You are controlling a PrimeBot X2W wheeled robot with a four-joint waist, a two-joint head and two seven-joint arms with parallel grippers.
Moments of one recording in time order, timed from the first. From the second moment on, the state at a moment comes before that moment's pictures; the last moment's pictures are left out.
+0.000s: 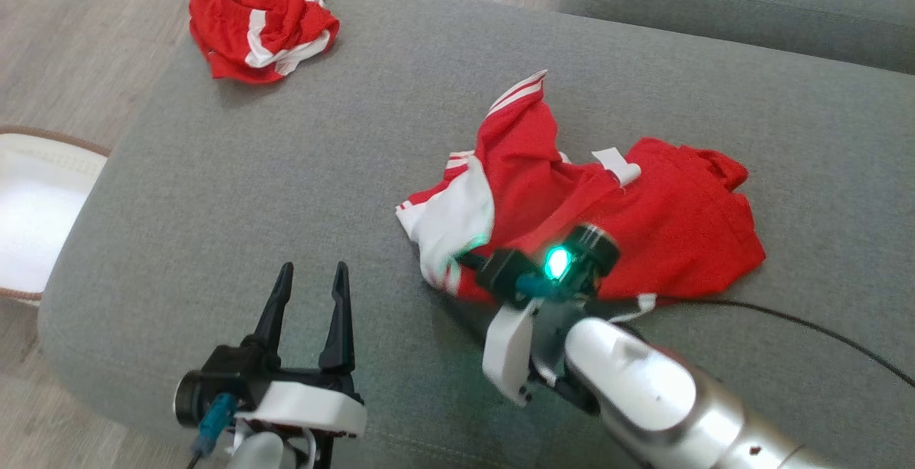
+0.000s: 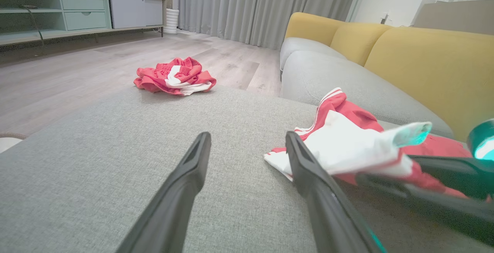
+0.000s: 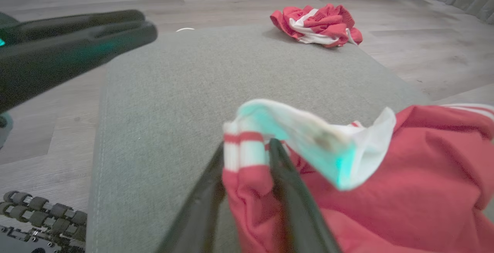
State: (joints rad) left arm -0.09 0.05 -0.29 0.30 -0.31 0.00 -0.25; right arm -0.58 -0.07 0.93 0.63 0.24 0.12 0.03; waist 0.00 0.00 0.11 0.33
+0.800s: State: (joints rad) left arm -0.07 0.05 -0.26 0.27 -0.31 0.00 -0.25; right arm -0.57 -0.09 0.39 0.74 0.09 0.12 -0.06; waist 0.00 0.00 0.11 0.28
